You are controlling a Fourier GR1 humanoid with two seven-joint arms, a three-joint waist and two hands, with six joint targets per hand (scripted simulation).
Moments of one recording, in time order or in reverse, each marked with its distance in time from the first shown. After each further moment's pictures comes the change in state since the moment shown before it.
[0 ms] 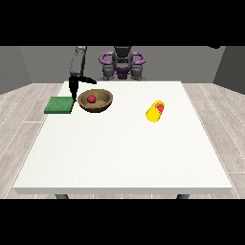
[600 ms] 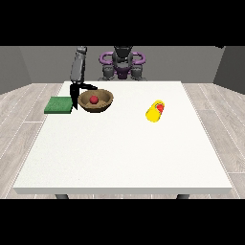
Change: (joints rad) left arm 0.008 0.032 -0.001 -0.075 0.119 -0.021 0.079; right arm -0.067 -0.021 -0.059 0.213 -0.028 0.041 -0.115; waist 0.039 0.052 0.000
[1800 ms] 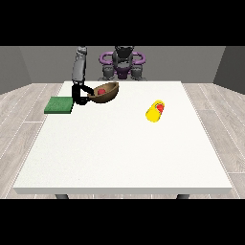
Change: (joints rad) left arm -0.081 0.056 0.017 -0.070 0.117 0.014 0.102; right arm 0.105 -0.010 0.010 -0.176 0.013 -0.087 0.118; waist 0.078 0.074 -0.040
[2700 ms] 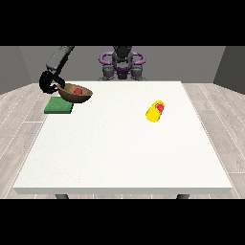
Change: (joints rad) left arm 0.101 0.072 0.032 0.074 0.021 -0.019 -0.017; right arm -0.126 -0.295 -0.055 0.054 0.001 0.055 0.323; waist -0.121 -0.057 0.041
